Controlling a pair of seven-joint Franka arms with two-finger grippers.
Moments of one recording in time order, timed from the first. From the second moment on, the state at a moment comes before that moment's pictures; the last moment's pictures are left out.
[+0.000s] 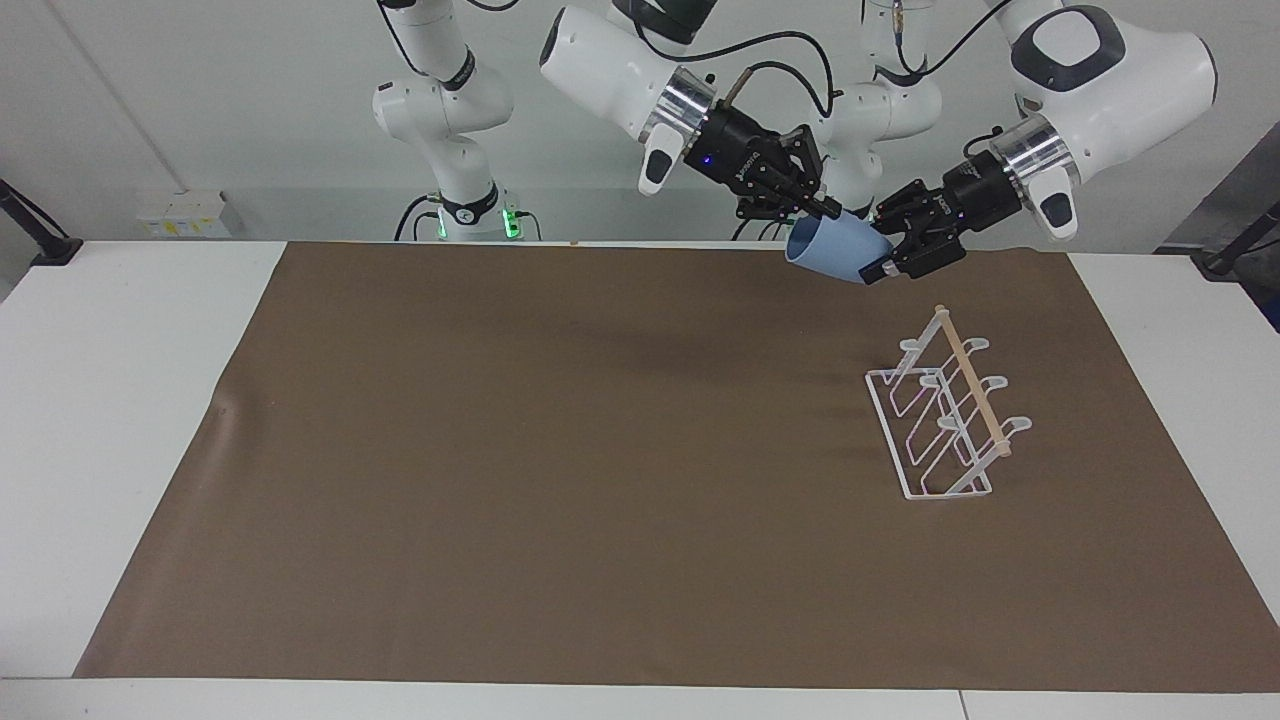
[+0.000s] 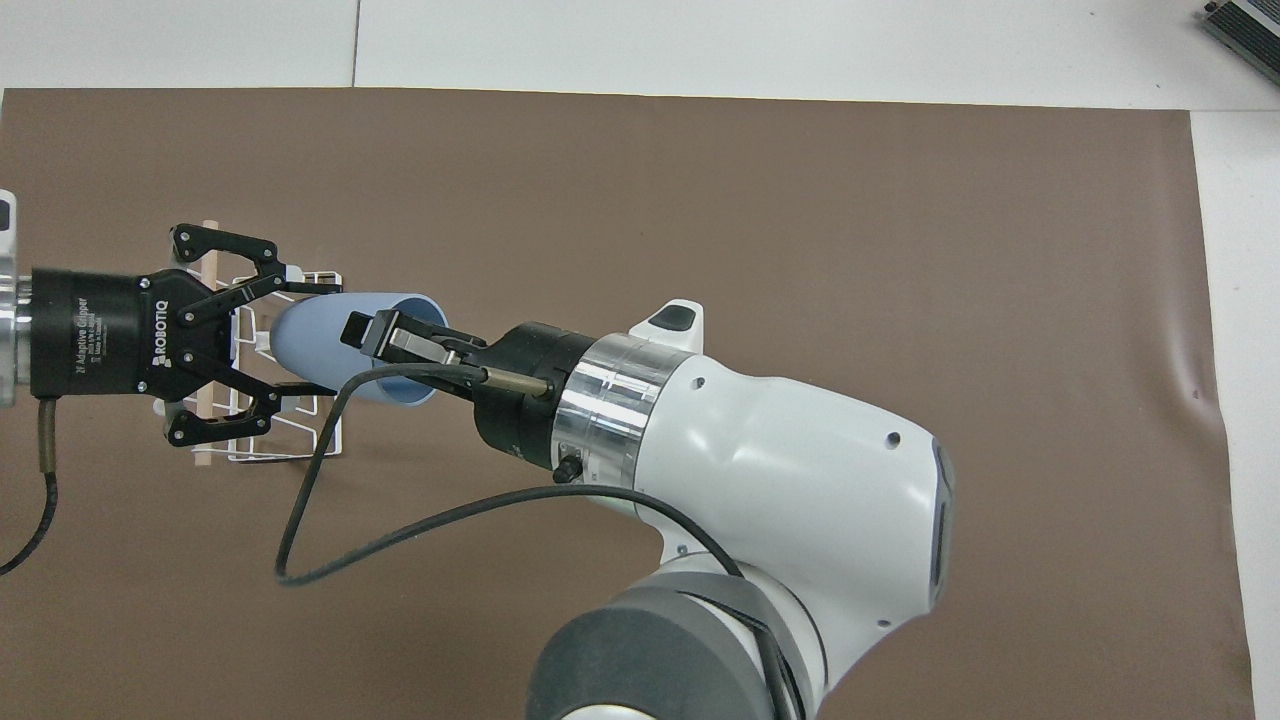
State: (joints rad) left arm 0.16 -0.17 -0.21 -1.92 -0.93 1.76 -1.18; right arm 0.24 0.12 0.55 -1.71 1.04 2.73 0.33
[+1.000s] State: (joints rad) left arm 0.04 -0.17 -0.23 -1.89 -0.19 1.95 -1.26; right arm 0.16 0.12 0.54 -1.74 0.67 2.56 0.35
